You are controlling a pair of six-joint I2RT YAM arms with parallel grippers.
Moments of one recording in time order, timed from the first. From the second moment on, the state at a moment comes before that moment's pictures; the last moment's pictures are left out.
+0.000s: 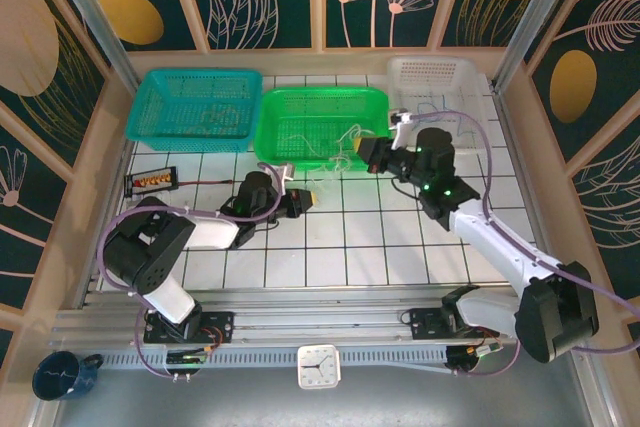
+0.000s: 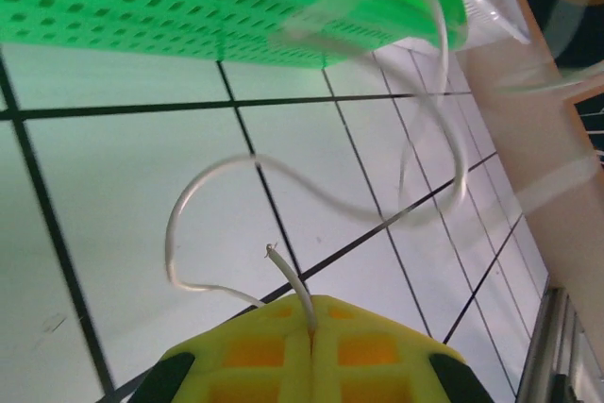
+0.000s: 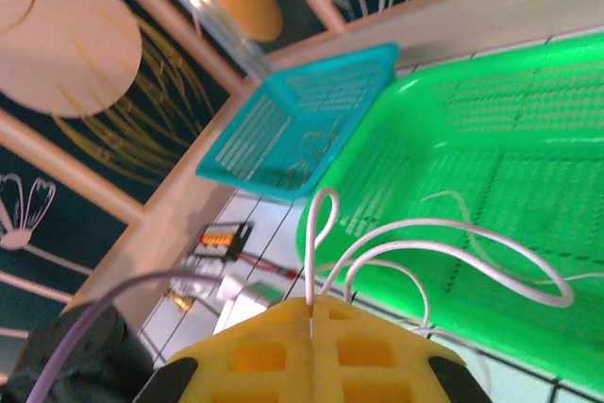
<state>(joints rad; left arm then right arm) -0.61 1.63 0.53 0.65 0.38 -0.74 0.42 1.16 0.80 0.19 -0.43 0.56</state>
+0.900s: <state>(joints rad) -0.61 1.55 0.40 0.57 0.24 -0.73 -0.03 1.10 1.22 0.17 -0.45 0.65</state>
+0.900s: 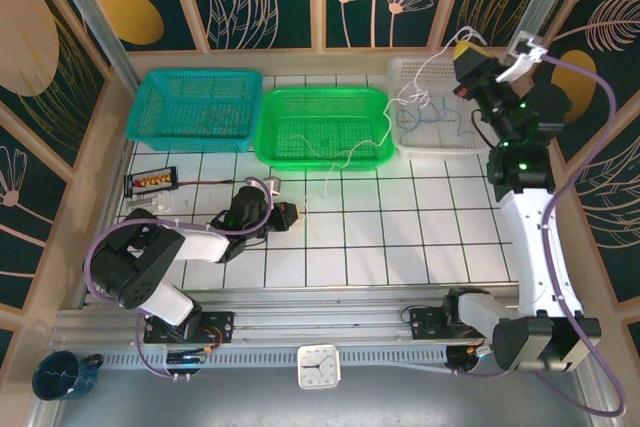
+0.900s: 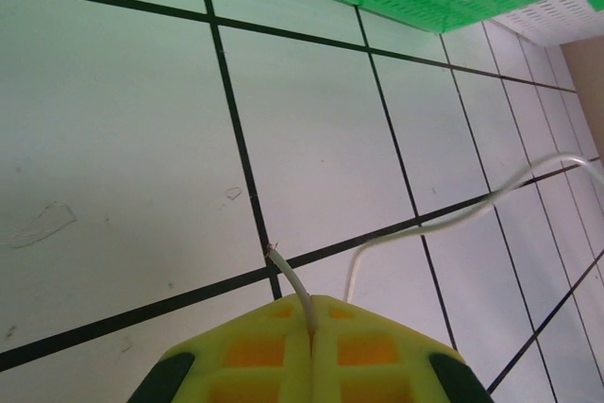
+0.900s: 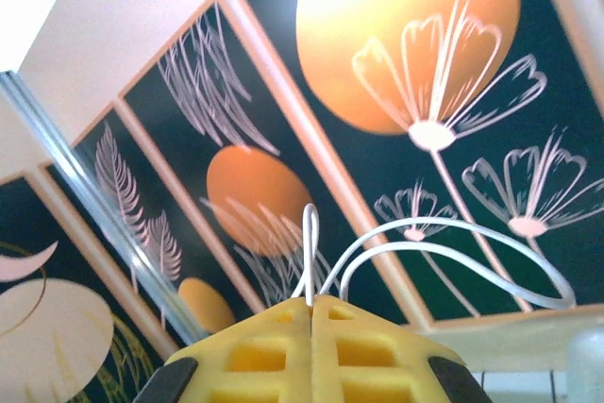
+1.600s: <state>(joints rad) -0.61 1.48 0.38 0.52 0.22 -0.66 0.17 1.14 1.10 0.17 -0.55 0.62</state>
